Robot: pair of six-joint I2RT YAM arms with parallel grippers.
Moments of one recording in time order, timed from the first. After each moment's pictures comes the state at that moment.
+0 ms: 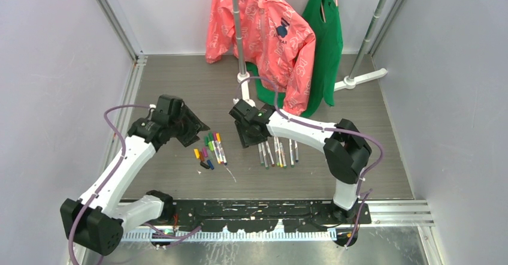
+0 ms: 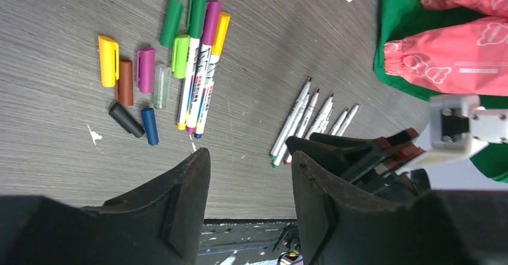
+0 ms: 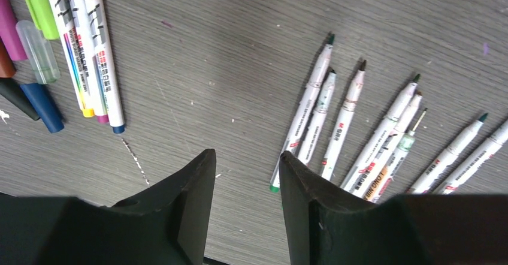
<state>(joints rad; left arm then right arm) -0.35 1.07 0.95 -0.80 0.05 -1.07 0.92 1.81 1.38 -0.73 0.17 0.52</state>
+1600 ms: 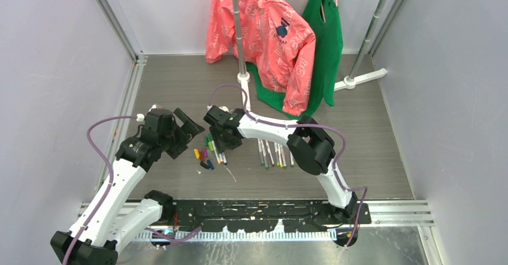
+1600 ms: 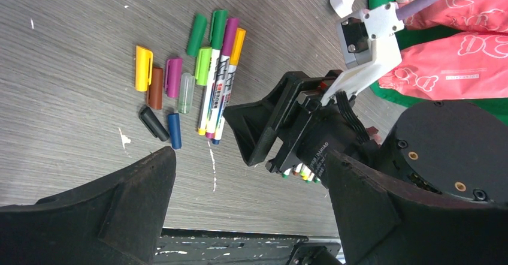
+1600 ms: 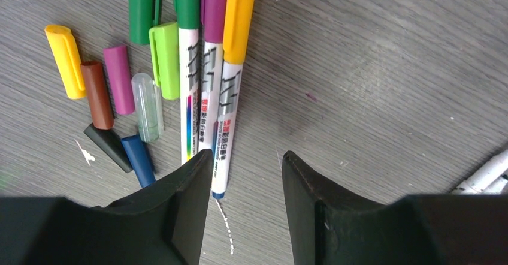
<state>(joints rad) -0.35 0.82 0.84 -0.81 -0.06 -1.07 1.02 2.13 1.67 -0.70 0.08 0.56</state>
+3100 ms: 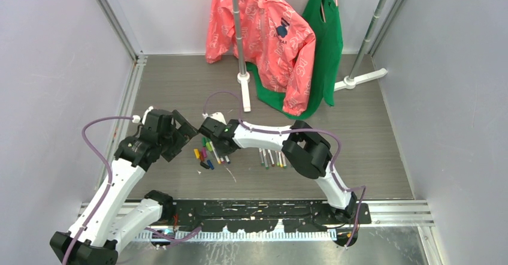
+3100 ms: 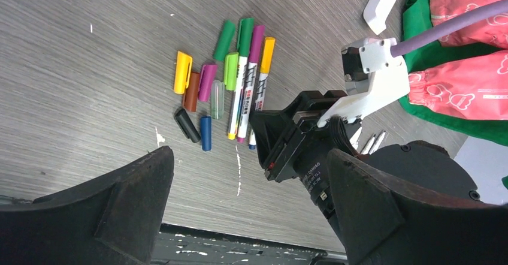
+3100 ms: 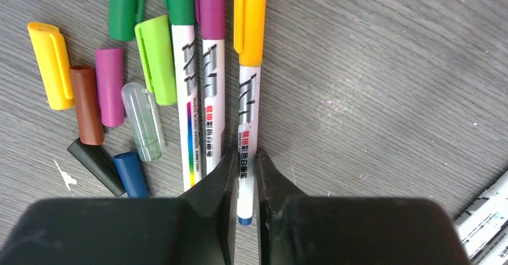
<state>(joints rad) -0.35 0.83 0.86 -0.89 -0.14 -1.06 1.10 2.16 1.63 -0.63 0.22 0.56</state>
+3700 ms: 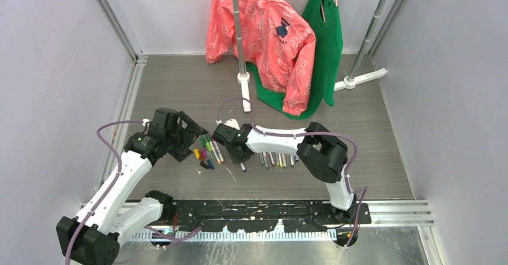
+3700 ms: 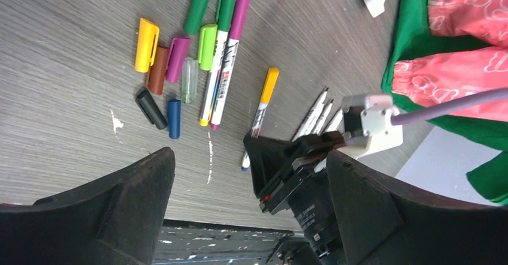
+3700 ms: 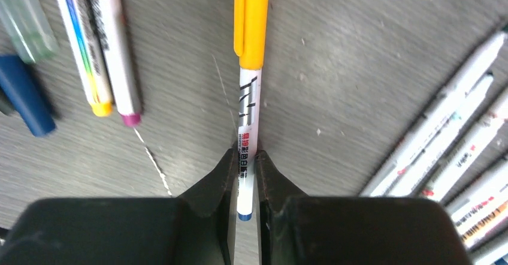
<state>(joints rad) -0.34 0.91 0.80 -0.80 -0.01 -1.17 1.09 2.00 1.41 -0.64 0.22 0.58</state>
